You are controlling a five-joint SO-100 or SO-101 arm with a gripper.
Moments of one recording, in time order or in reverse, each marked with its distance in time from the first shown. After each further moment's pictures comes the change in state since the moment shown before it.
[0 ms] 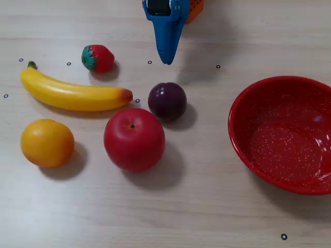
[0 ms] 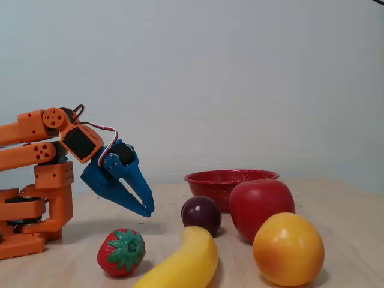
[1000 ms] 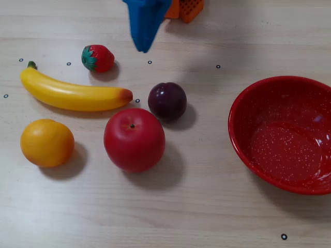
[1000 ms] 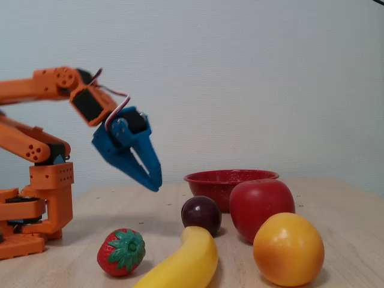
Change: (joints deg) arm -13.5 -38.0 -30.7 -2.7 2.5
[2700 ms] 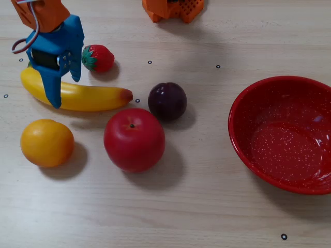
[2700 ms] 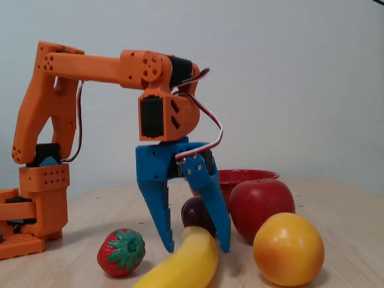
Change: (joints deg) arm -20.7 -80.5 -68.2 23.0 39.7
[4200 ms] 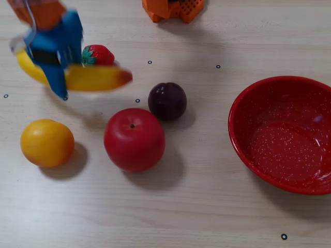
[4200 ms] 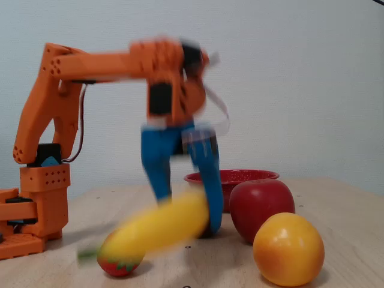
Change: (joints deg) arm 1.5 -0.5 -15.4 15.1 -0.1
